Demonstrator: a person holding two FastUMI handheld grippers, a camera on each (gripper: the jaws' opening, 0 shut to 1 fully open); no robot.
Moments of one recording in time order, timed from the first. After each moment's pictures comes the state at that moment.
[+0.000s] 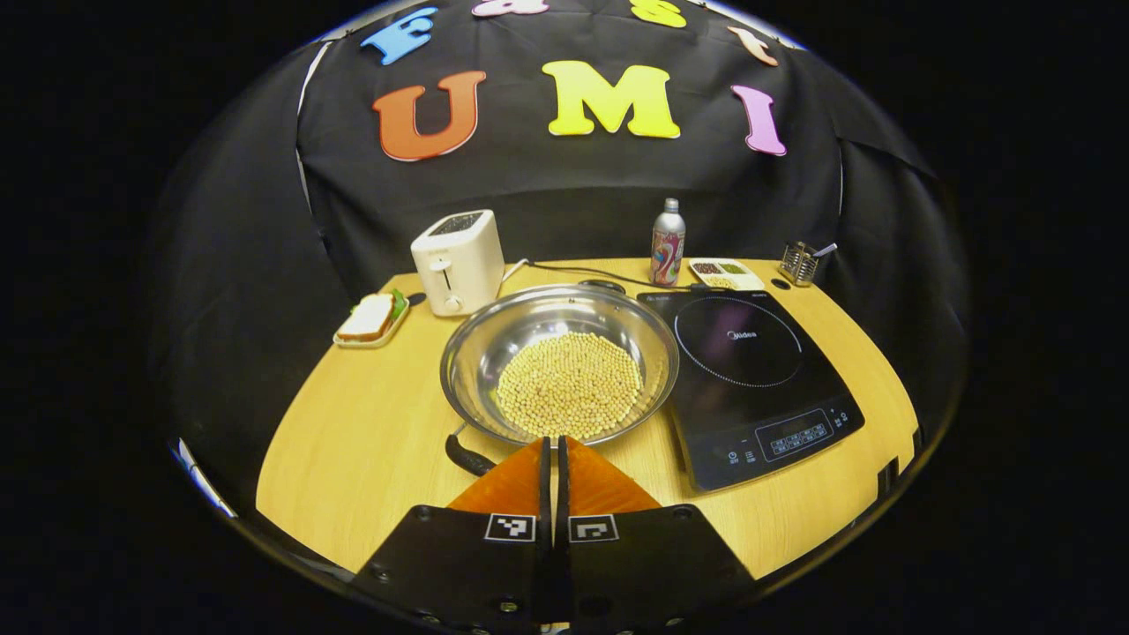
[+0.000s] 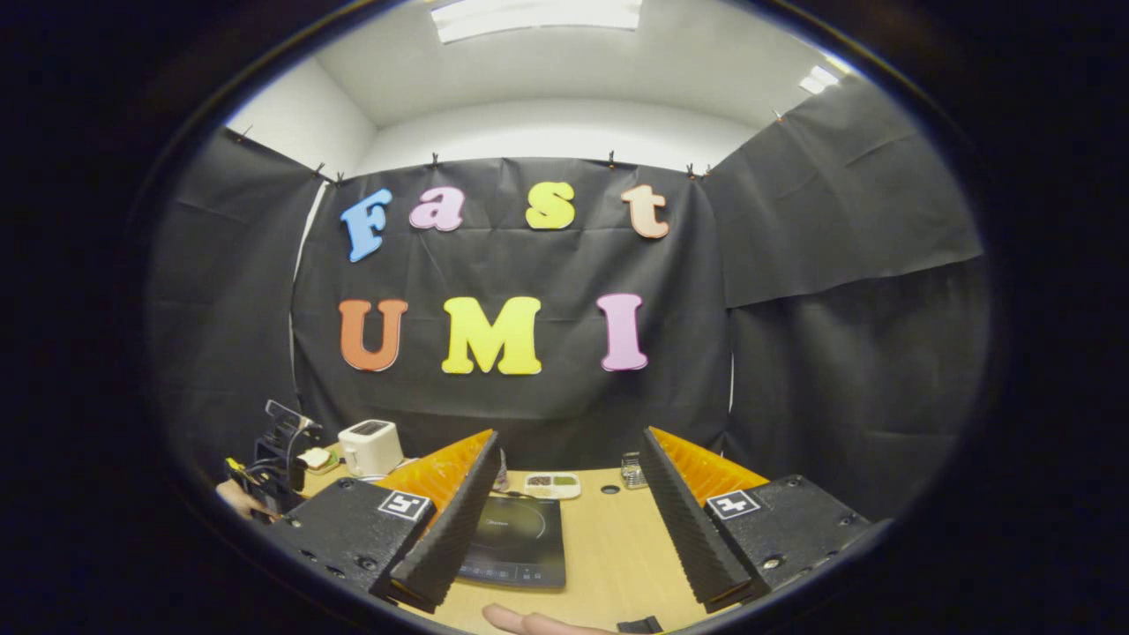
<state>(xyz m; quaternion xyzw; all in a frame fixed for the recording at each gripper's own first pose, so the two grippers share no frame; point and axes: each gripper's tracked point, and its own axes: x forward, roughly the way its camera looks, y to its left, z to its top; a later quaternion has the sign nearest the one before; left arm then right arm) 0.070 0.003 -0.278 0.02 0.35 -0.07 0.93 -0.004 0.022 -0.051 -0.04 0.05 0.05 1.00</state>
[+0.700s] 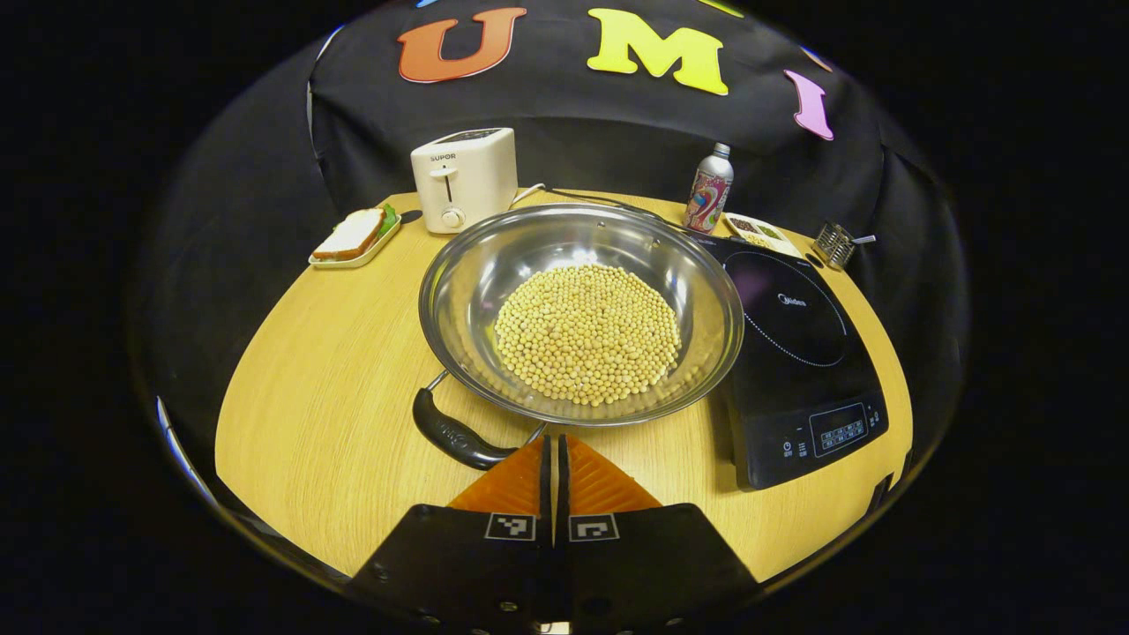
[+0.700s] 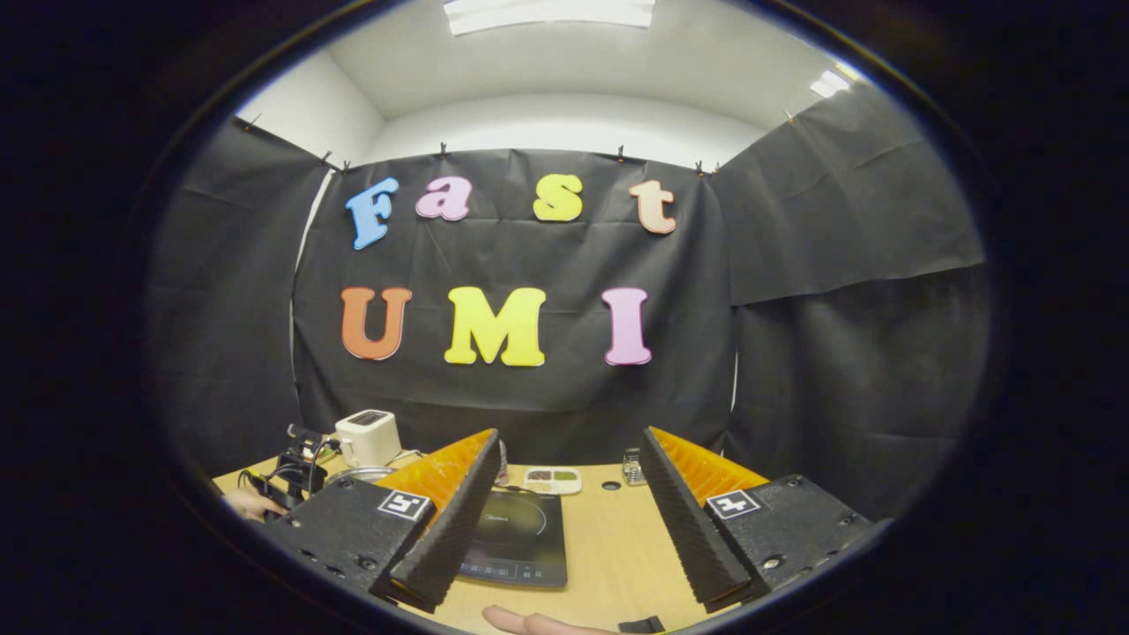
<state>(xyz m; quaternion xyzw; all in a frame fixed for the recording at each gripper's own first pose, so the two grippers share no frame) 0.082 0.015 -0.342 -0.03 0.43 -0.05 0.90 0.001 0.034 -0.064 -0.06 0.05 0.05 1.00</state>
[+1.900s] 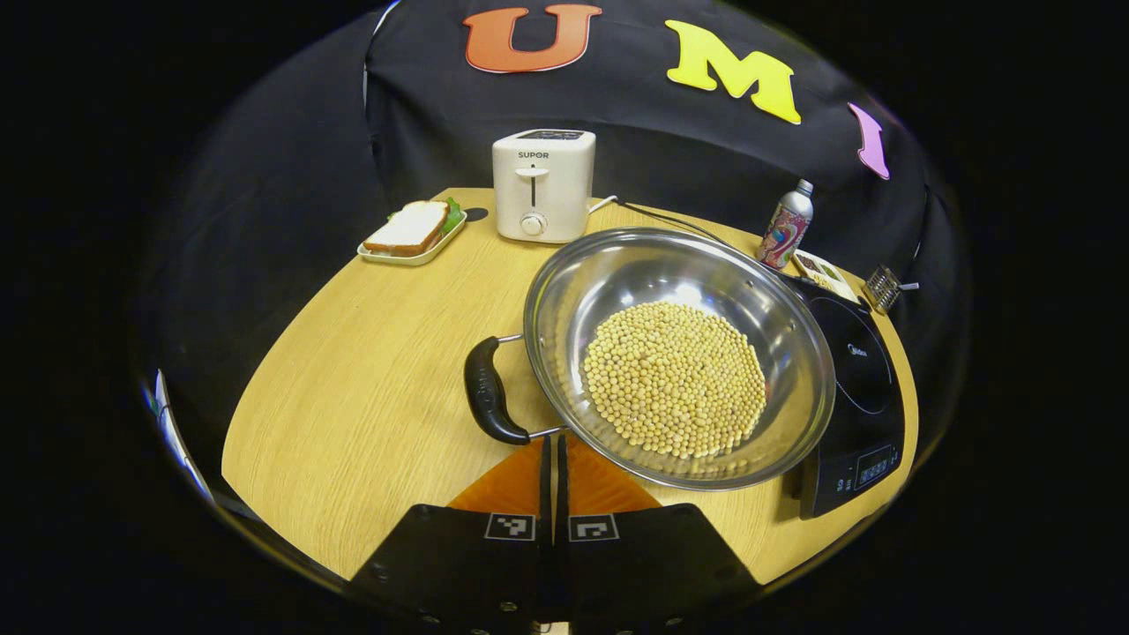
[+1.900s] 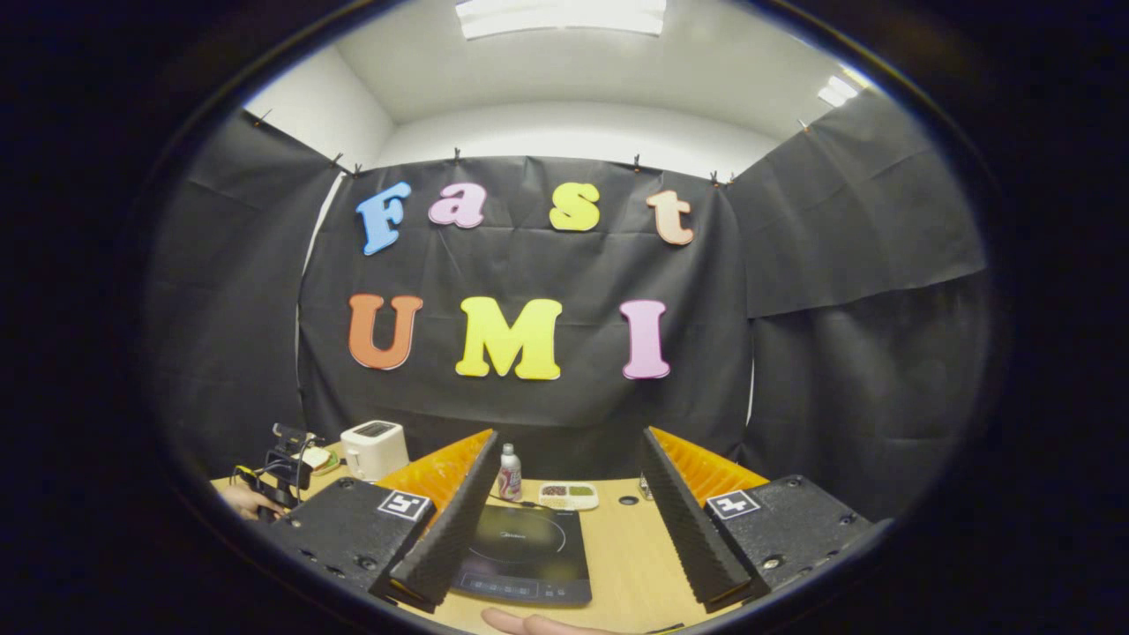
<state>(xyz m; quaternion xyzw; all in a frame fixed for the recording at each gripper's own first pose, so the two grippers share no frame) 0.124 0.093 -0.351 -0.06 0.42 0.02 0.90 0.031 0.077 -0.068 -0.05 0.03 0.06 1.00</state>
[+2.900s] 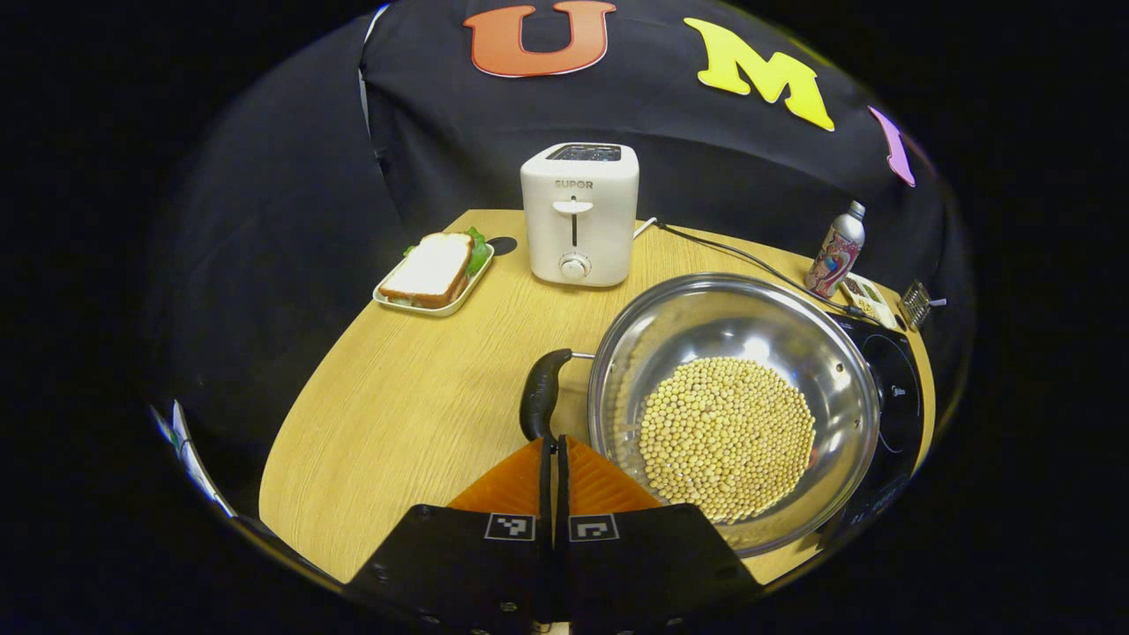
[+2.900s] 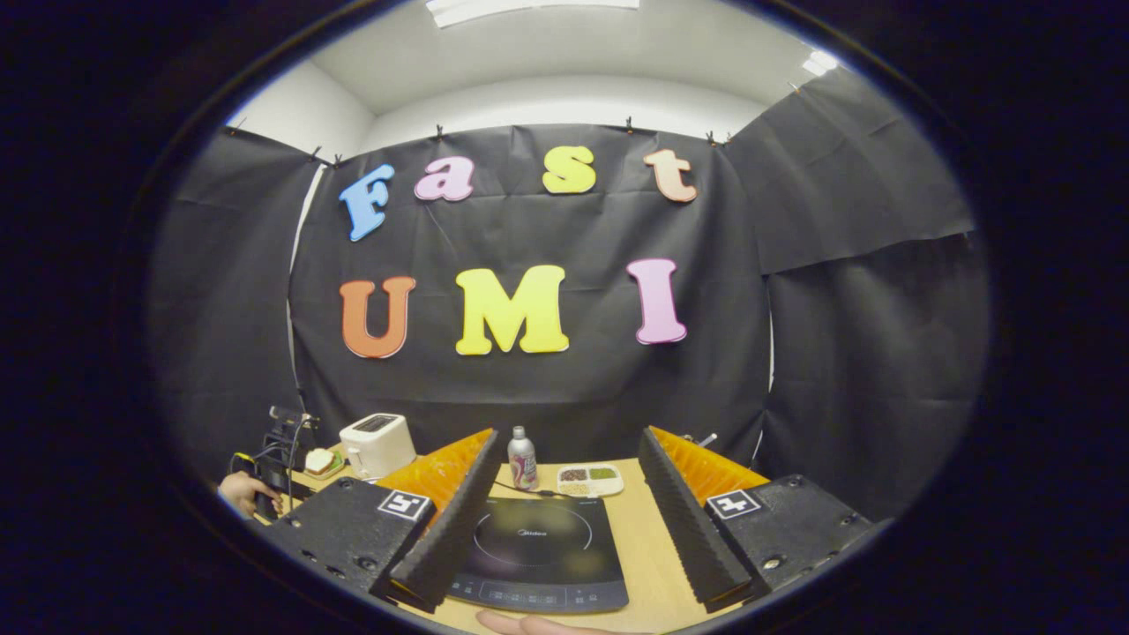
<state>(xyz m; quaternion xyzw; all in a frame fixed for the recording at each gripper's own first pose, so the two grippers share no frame) 0.192 0.132 -0.340 -0.04 0.42 0.05 0.90 0.090 0.097 -0.125 -0.02 0.08 0.06 0.99</state>
